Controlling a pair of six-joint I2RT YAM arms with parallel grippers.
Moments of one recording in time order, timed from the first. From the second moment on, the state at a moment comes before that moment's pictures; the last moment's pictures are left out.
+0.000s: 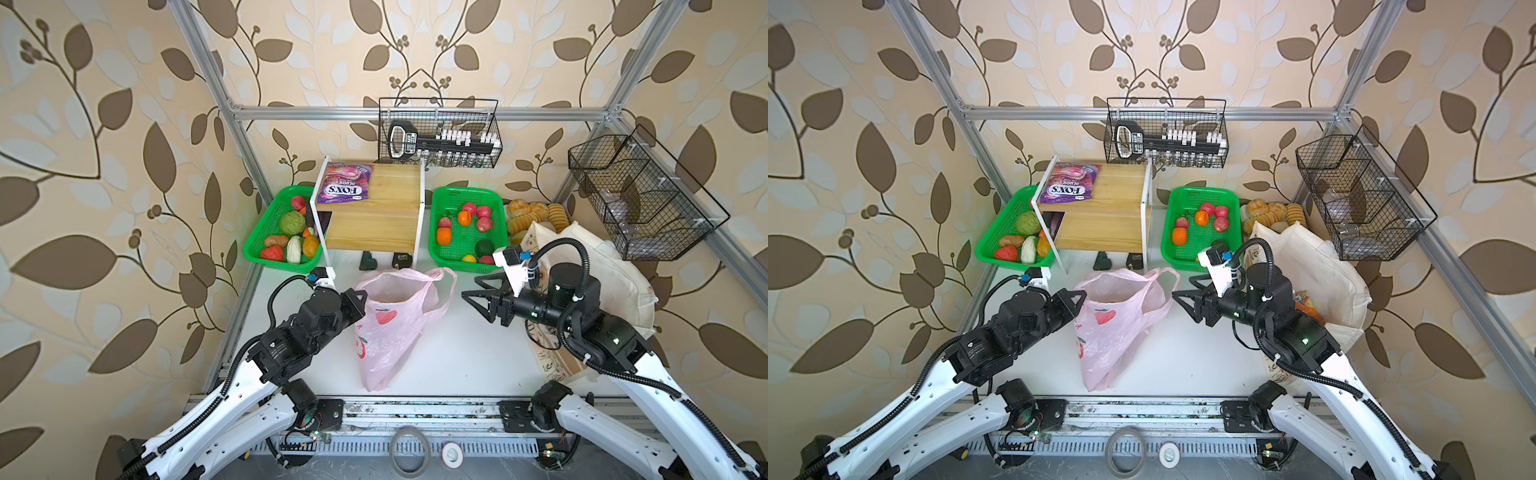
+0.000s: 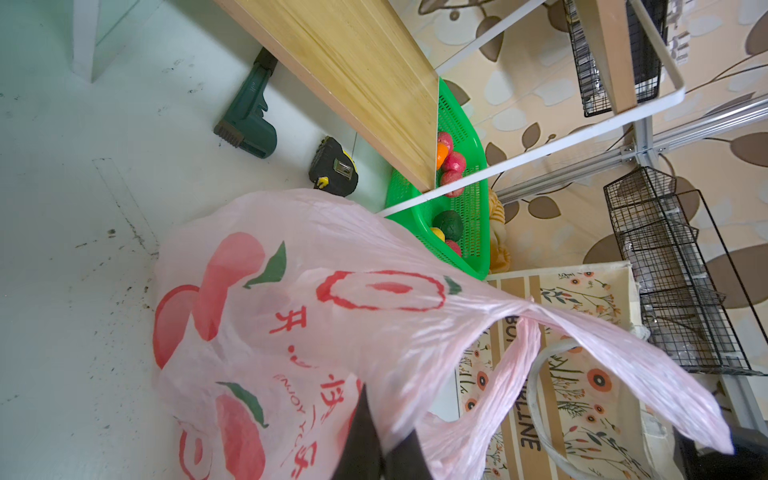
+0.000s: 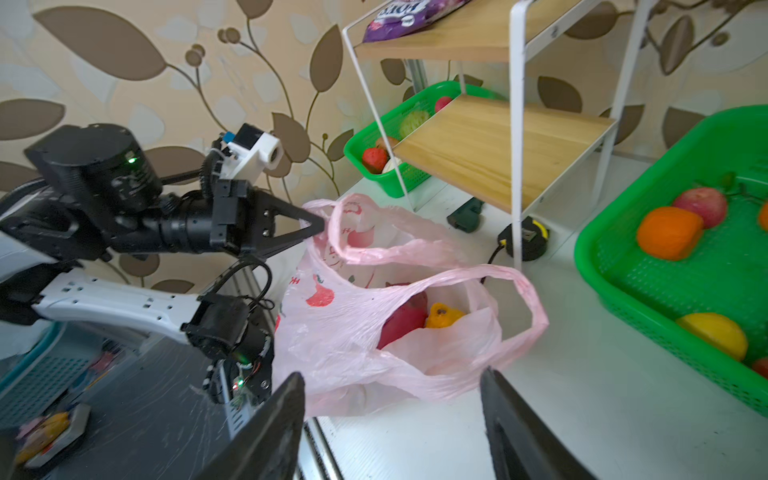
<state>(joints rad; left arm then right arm) -0.72 0.66 0.73 -0.53 -0.21 -1.11 0.55 0.77 0.99 -0.56 -0.31 0.22</state>
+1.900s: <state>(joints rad) -0.71 0.72 0.72 -0.52 -0.19 -0.98 0.28 2.31 1.94 -0.59 -0.03 0.31</state>
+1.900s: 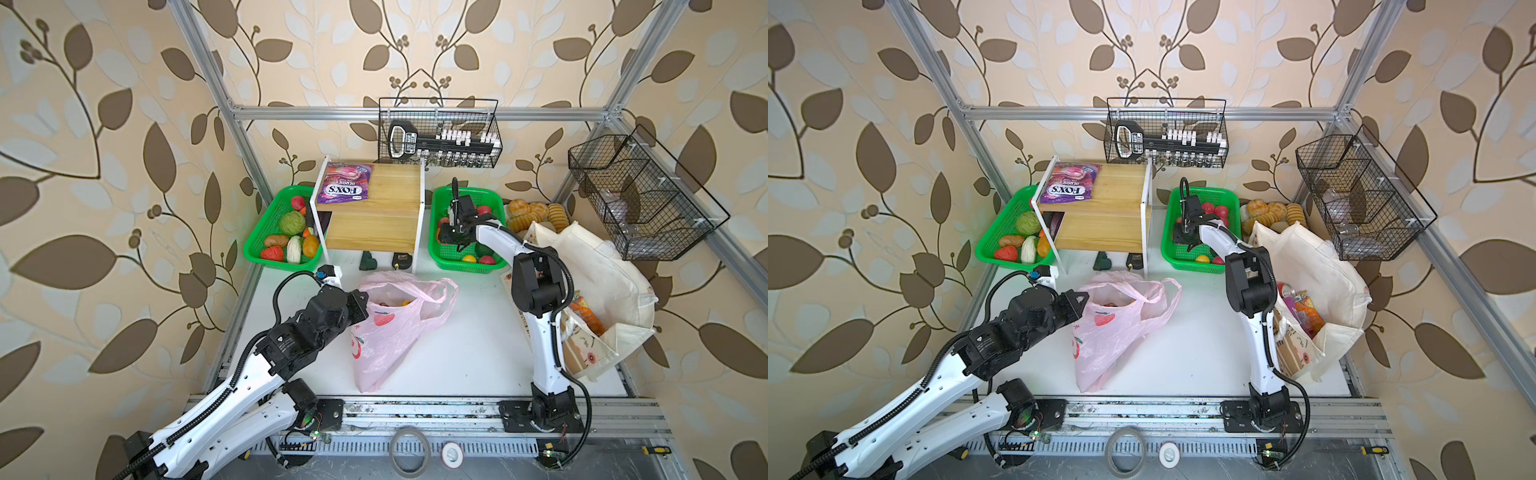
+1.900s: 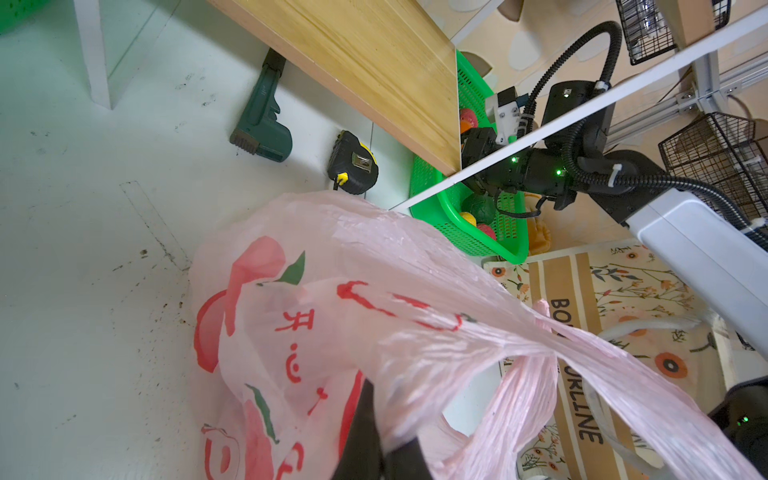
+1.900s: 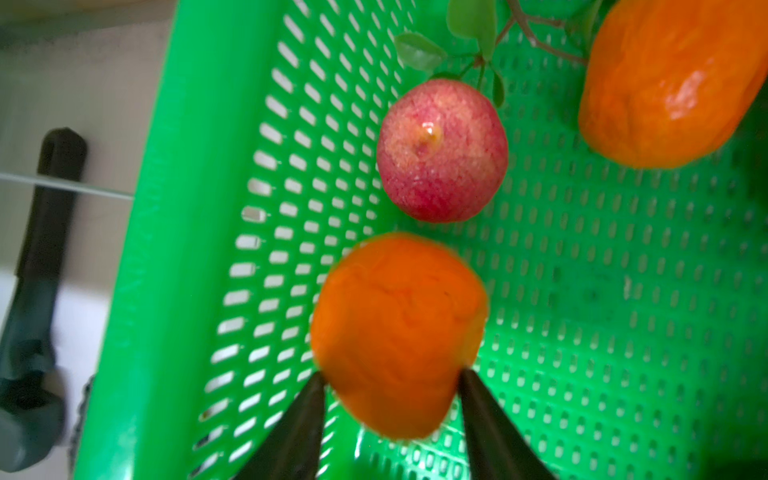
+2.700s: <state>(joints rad) -0.71 0.65 0.74 -0.54 -0.16 -1.06 0.26 2.22 1.91 -0.55 -0.08 0.28</state>
